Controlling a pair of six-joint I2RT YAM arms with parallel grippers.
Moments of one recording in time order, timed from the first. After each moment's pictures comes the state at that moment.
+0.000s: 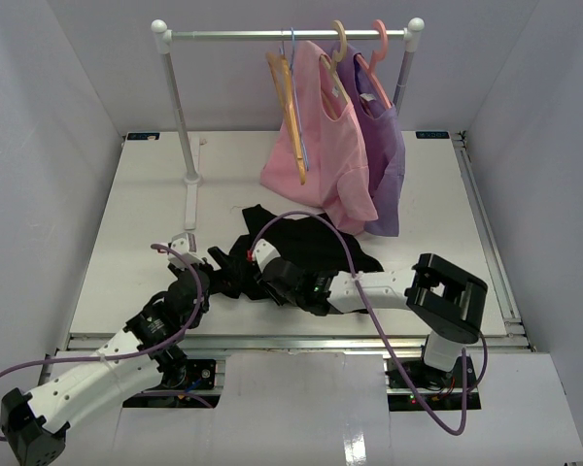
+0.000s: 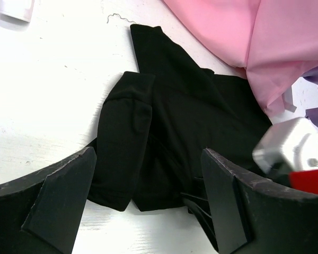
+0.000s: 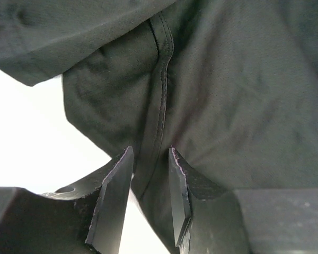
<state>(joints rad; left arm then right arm) -0.81 0.53 0.37 -0.22 -0.64 -0.75 1.22 1.74 0.96 0.04 0.34 0.15</state>
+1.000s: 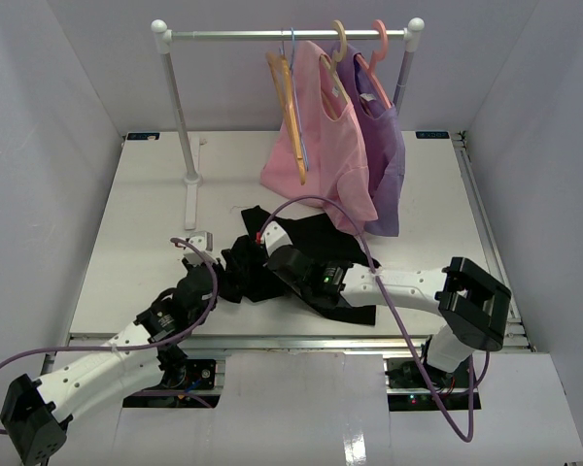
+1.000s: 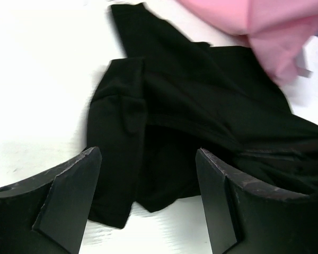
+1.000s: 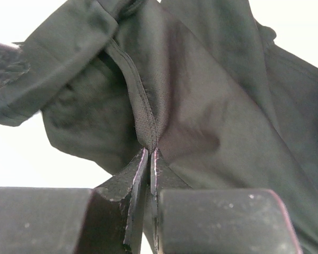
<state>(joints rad) -0.81 0.64 0.35 -0.13 -0.55 -0.65 1.20 1.60 1.00 -0.09 0.46 0.18</state>
